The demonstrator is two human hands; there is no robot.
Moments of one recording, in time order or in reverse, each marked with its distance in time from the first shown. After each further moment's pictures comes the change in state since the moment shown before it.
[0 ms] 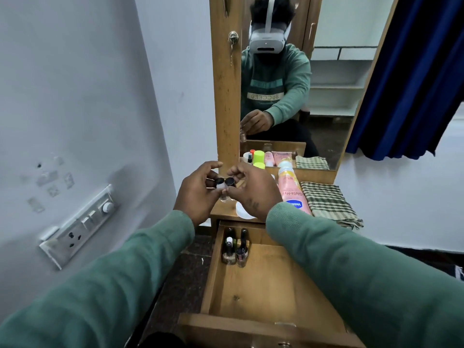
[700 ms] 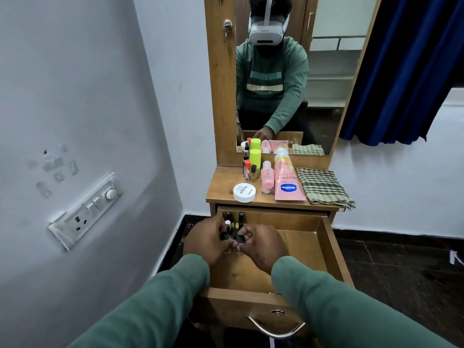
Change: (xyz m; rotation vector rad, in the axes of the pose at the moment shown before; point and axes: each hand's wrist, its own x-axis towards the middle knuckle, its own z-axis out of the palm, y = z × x) left_hand -0.108 -0.050 0.048 0.580 -0.204 -0.132; right_hand -0.123 0.092 0.065 -0.051 -0.211 0.257
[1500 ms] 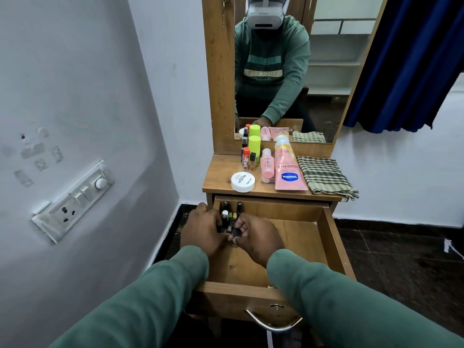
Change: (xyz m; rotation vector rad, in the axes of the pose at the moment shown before) left_hand 0.009 -0.006 0.012 0.166 -0.017 -0.060; right_hand 0.009 0.012 0.018 -0.061 0.019 -0.067
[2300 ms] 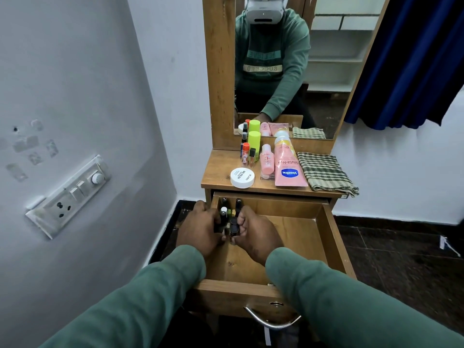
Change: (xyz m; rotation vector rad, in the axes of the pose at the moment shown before) left_hand -0.004 -0.006 -0.002 -0.008 -0.056 0.036; right_hand -0.004 -0.002 -0.001 -0.027 -0.009 0.004
